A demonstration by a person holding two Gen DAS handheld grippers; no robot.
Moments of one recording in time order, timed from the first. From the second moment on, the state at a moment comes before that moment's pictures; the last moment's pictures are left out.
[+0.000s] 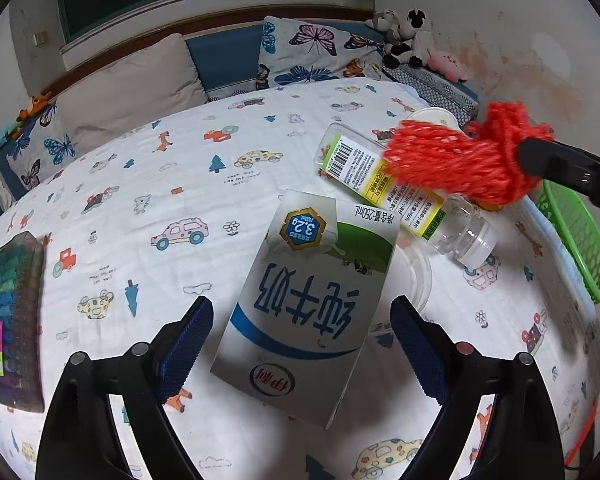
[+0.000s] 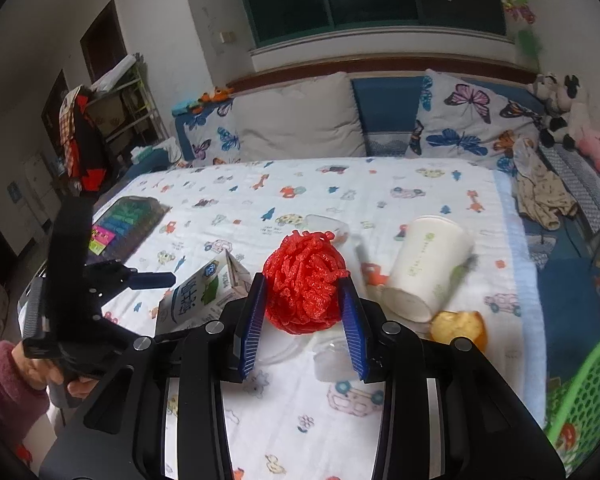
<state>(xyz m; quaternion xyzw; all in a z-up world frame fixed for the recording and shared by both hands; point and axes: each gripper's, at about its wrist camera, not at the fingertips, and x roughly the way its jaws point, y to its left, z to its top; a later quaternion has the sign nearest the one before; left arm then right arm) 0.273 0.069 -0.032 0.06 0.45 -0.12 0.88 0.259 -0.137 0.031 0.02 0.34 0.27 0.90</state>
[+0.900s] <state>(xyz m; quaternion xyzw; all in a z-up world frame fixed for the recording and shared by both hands) 0.232 0.042 0.000 0.06 0.42 -0.12 0.90 0.198 -0.222 0.030 0.05 0.33 0.21 0.92</state>
